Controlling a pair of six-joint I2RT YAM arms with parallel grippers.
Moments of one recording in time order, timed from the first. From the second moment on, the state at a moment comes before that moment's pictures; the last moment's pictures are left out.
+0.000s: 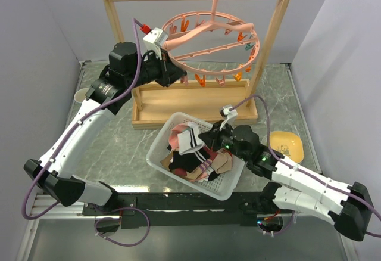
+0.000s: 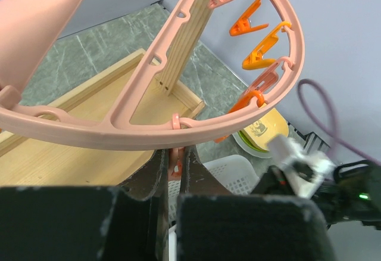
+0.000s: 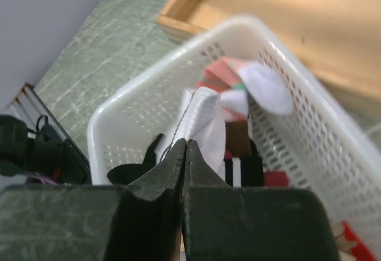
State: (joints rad) left arm -0.55 1.39 1.64 -0.41 0.39 -0.30; right arm 0.87 0.88 0.56 0.05 0.07 0.48
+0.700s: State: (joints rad) left arm -0.57 1.43 1.64 -0.40 0.40 -0.31; right arm 0.98 0.99 0.92 -0.34 0.04 0.07
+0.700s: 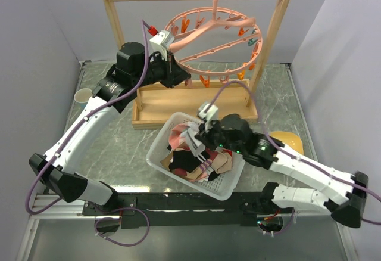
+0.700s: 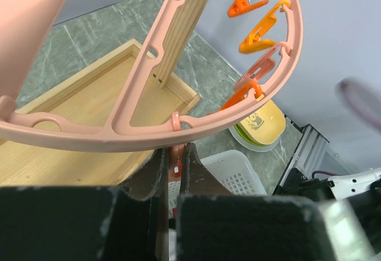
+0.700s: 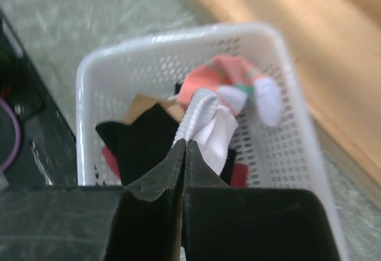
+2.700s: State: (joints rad) left arm -0.57 1.40 1.64 -0.41 0.40 -0.28; right arm 1.35 1.38 0.95 -0.29 0.04 -0.17
